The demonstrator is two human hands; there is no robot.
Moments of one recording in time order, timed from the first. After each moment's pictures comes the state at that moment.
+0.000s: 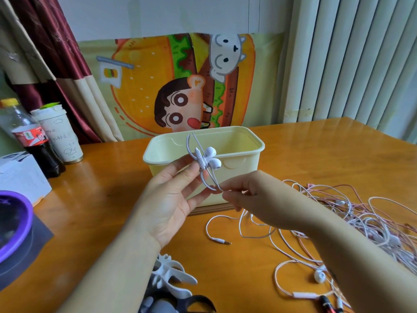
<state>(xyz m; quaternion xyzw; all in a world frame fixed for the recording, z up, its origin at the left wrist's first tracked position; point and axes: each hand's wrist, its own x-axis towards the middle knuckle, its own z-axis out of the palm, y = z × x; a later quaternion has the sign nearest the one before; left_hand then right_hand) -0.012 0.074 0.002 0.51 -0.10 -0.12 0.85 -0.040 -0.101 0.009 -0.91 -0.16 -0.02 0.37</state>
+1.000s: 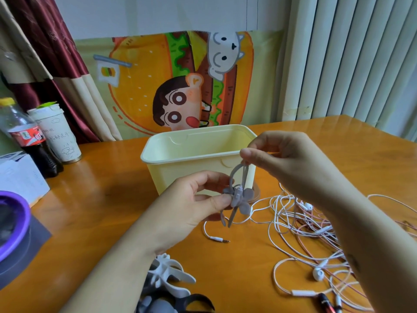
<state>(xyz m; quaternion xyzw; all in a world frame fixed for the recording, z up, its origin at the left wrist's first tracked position) -0.025 0.072 0.002 0.73 -0.26 -0.13 0.63 -0.048 -0.122 0.040 -0.85 -0.15 -0.19 0.47</state>
